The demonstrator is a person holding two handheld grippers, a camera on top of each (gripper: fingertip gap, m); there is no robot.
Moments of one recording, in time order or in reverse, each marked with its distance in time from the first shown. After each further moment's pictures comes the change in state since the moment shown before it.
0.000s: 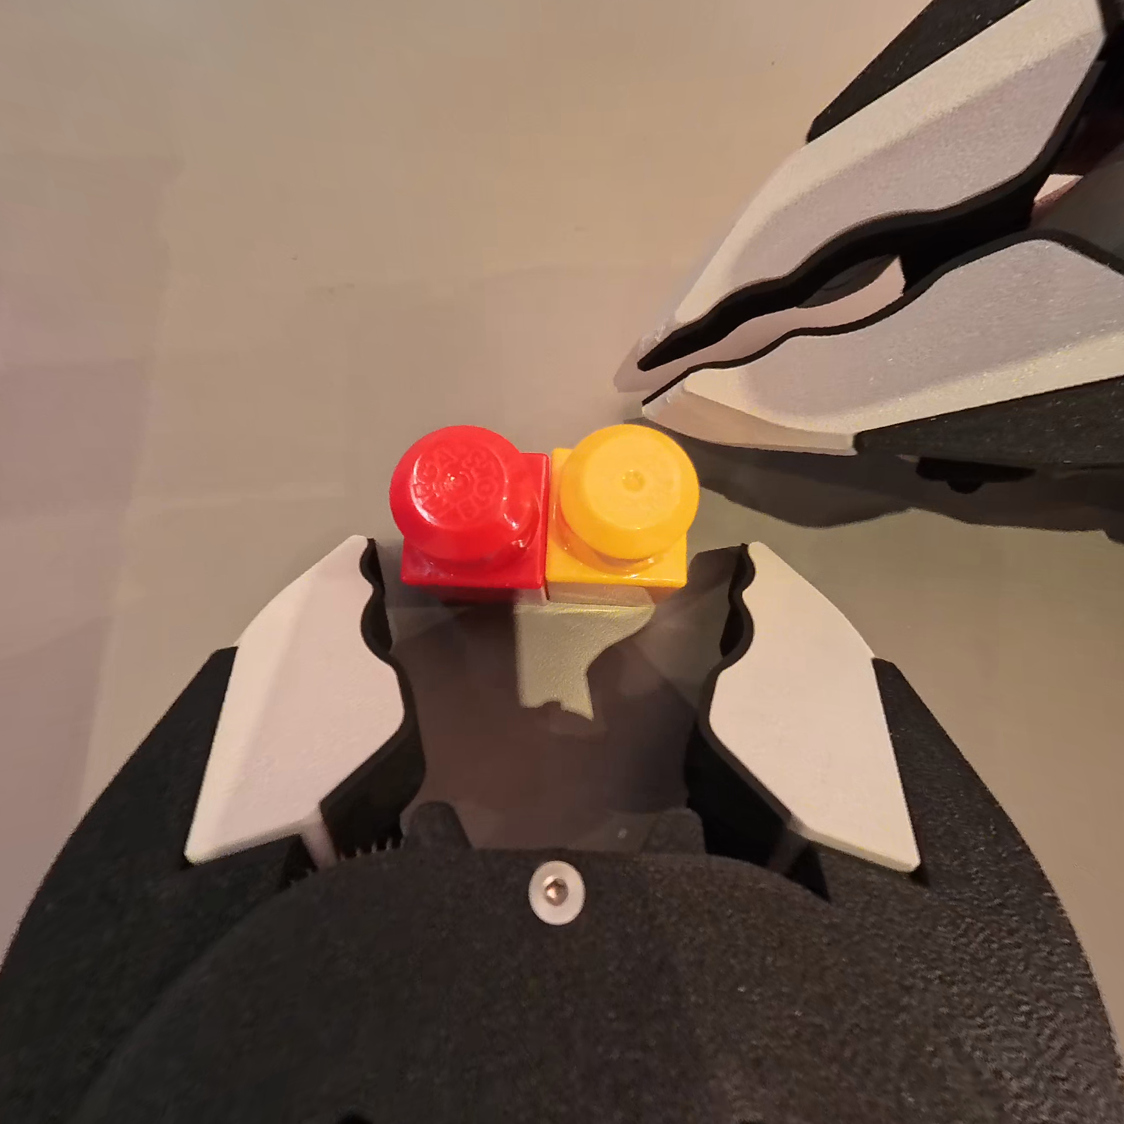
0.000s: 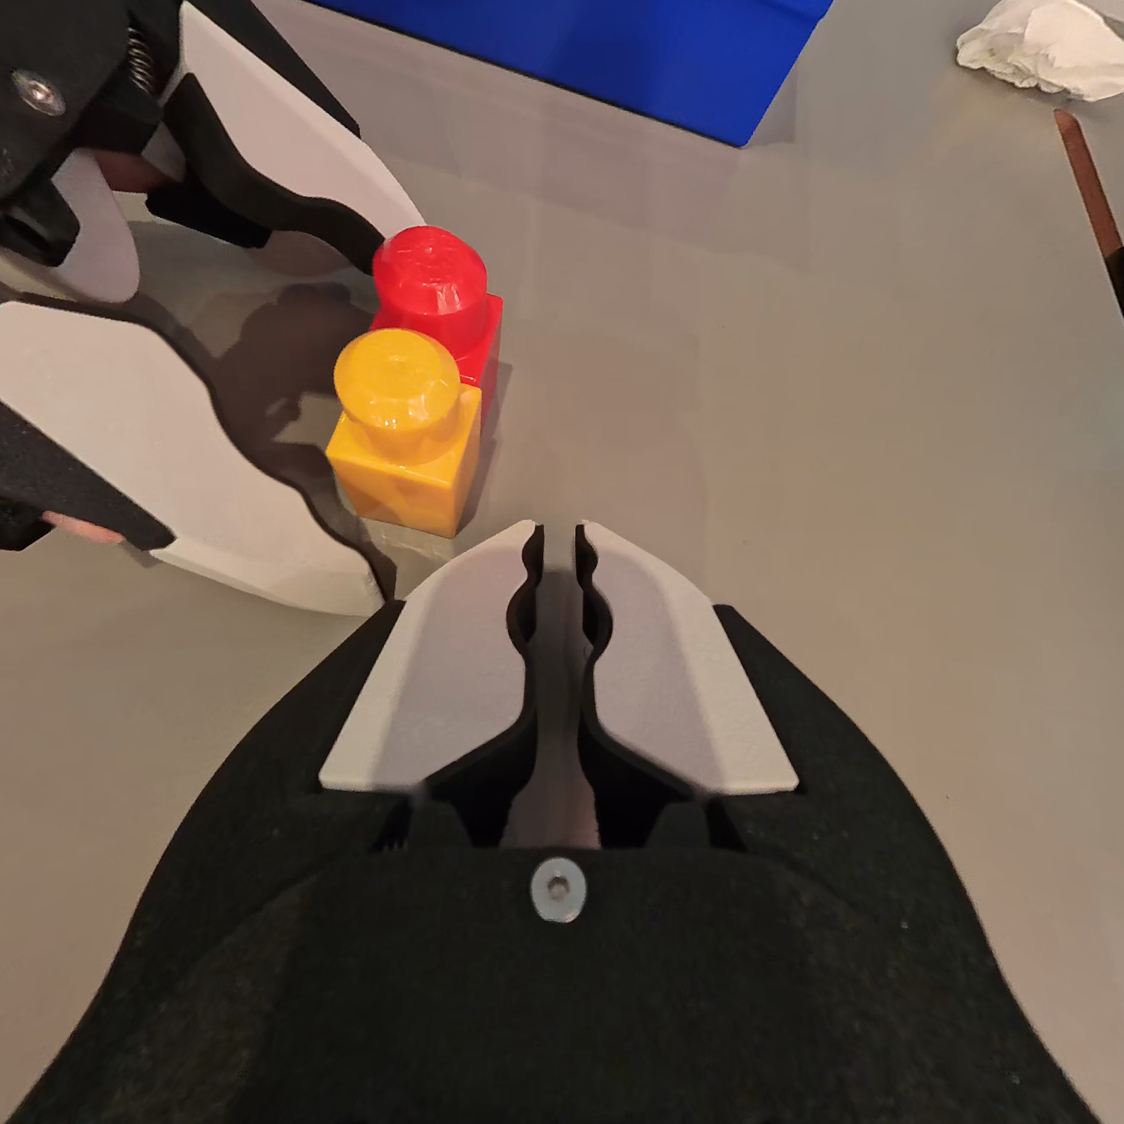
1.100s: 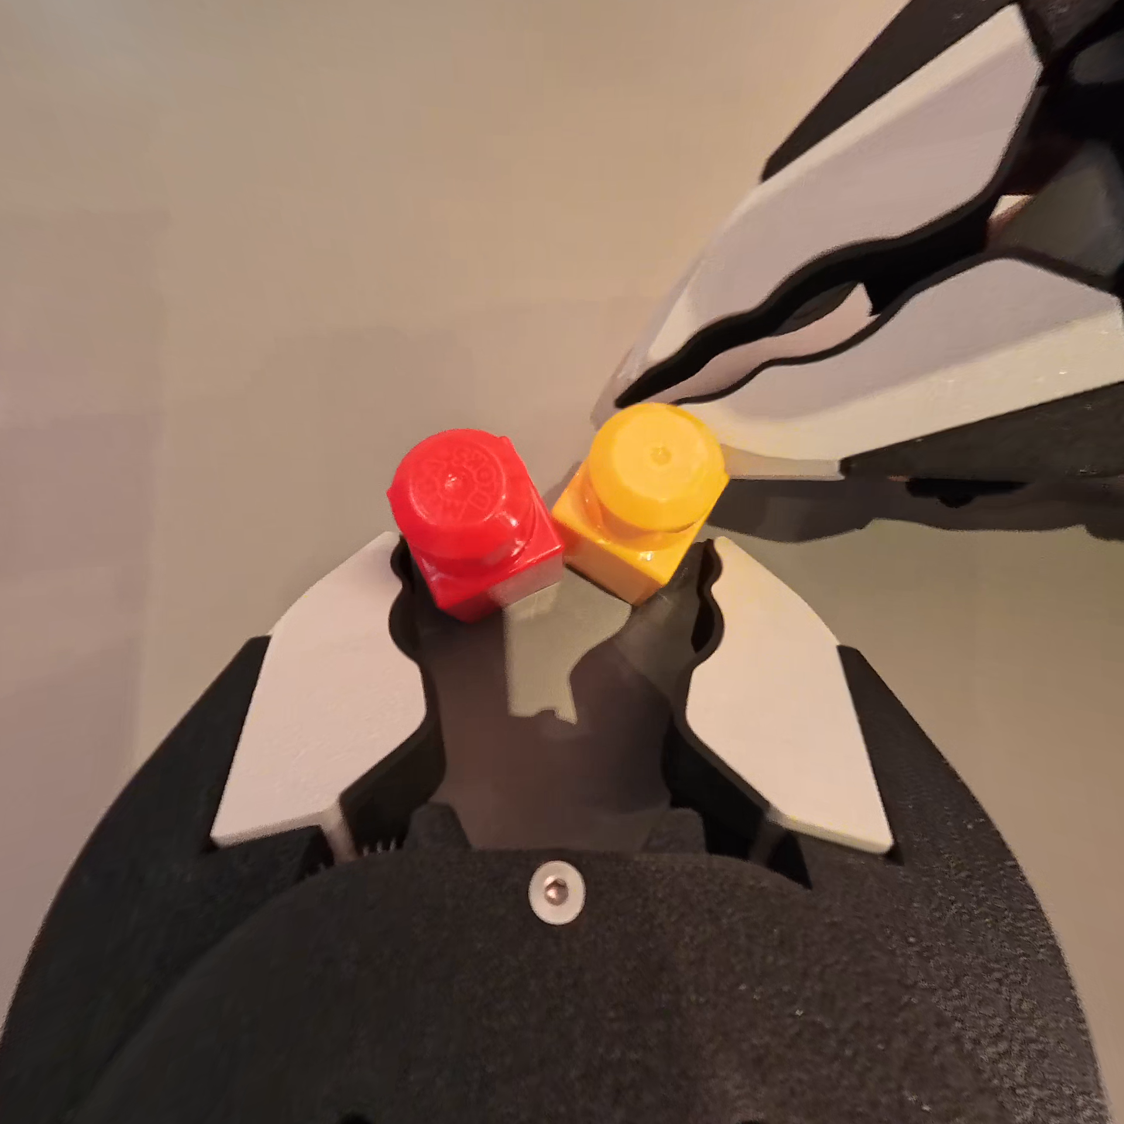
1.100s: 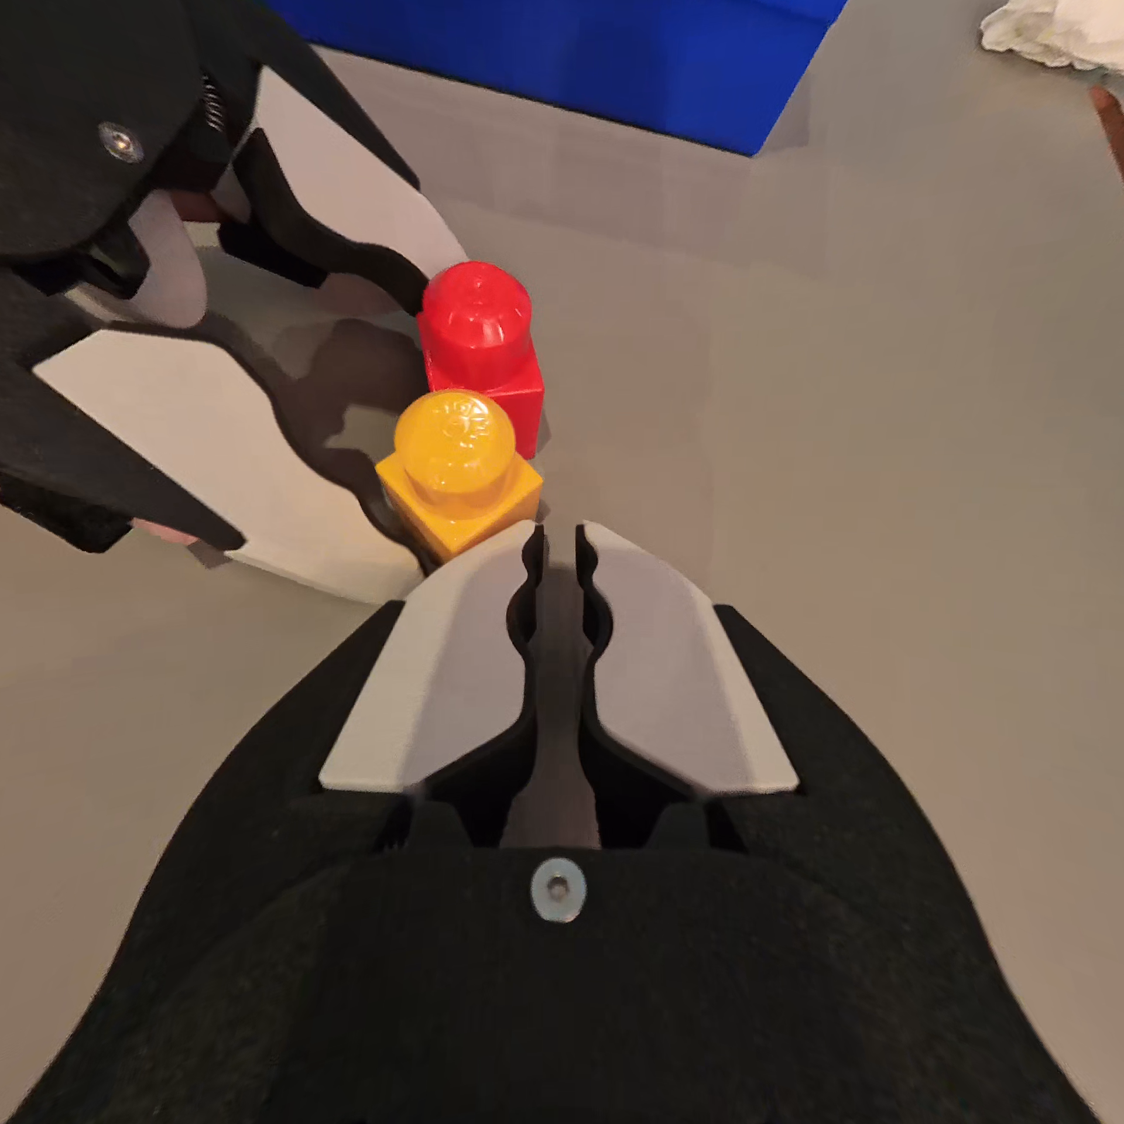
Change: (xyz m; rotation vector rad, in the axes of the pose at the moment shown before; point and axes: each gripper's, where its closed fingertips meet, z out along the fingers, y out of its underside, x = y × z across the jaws) left arm -0.006 -0.006 0.004 0.013 0.069 0.062; right arm -0.005 -0.010 0.007 -0.002 -0.026 0.048
